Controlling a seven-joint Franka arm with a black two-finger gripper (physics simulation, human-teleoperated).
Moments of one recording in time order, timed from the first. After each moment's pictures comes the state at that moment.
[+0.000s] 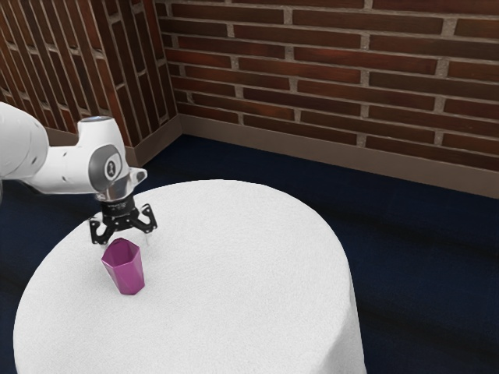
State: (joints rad) arm -0.23 0.31 0.49 -2.07 -0.22 2.19 -0.47
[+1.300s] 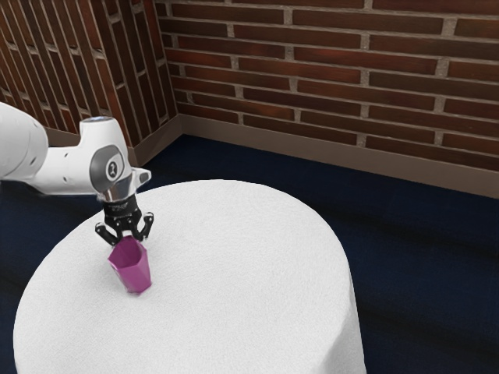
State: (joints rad) arm -0.23 0.30 0.48 -2.08 -0.22 2.19 -0.39
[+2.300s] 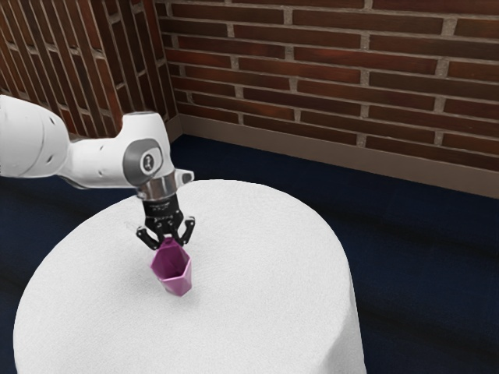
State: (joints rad) arm -0.24 0.28 0.29 -2.02 -0.26 2.05 -0.50
